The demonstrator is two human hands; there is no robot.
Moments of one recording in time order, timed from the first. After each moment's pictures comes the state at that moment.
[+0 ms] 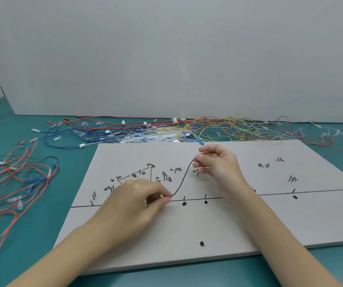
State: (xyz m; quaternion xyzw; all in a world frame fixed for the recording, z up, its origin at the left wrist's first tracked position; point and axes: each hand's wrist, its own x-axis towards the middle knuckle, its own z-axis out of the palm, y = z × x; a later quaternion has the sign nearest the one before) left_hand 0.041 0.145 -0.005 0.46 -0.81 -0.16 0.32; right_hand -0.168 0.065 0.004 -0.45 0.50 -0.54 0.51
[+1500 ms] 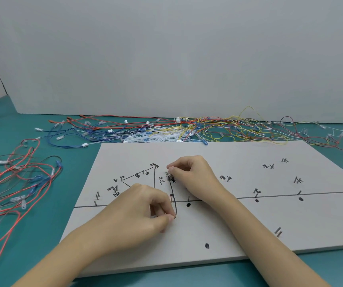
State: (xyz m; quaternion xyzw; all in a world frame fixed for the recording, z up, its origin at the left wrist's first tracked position) left_hand 0.042 0.152 0.006 0.48 -0.80 -0.28 0.23; right_hand -0.125 0.060 -0.017 -0.68 0.53 -0.36 0.34
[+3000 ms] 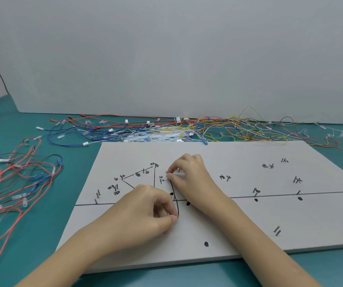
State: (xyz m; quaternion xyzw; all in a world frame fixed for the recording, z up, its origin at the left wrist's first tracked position) left_hand 0.034 0.155 0.006 0.50 -0.77 -0.32 0.22; right_hand -0.122 0.073 -0.019 -0.79 0.52 -0.28 0.16
